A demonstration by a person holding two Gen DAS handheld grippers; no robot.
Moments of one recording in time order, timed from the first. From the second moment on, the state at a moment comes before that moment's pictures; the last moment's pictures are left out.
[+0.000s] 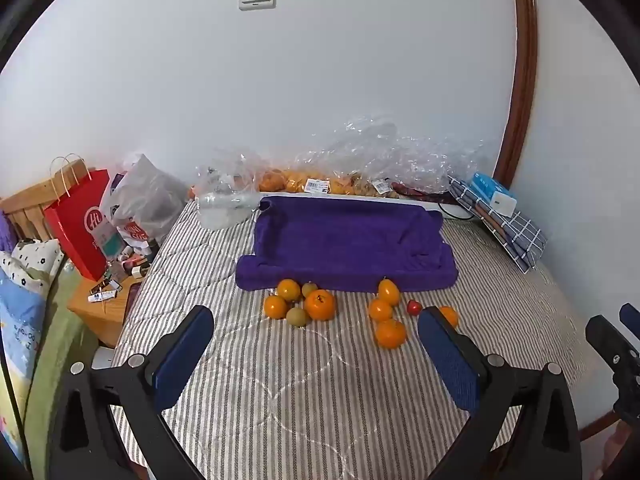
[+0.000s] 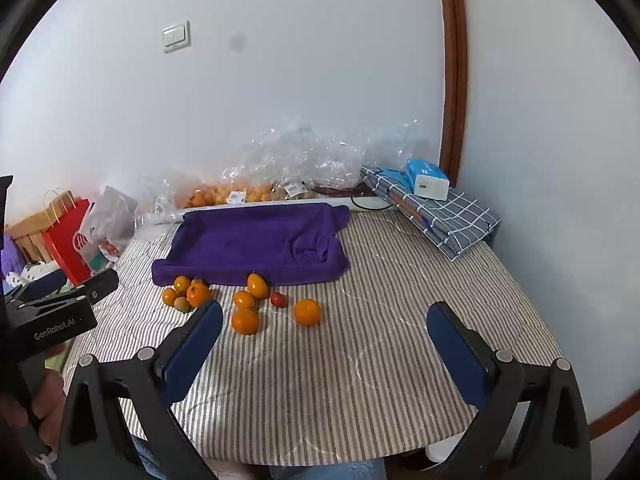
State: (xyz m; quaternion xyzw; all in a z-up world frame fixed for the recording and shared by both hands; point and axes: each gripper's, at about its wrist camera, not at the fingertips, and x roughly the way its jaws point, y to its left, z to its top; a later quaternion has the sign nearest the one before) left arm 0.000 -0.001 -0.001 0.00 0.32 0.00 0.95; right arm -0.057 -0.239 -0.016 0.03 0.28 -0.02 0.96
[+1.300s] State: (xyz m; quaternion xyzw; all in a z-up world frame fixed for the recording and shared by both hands) left arm -0.002 -0.003 0.011 -0.01 0.33 -0.02 0.95; right arm -0.066 -0.238 -0.007 0.04 0.27 0.00 0.96
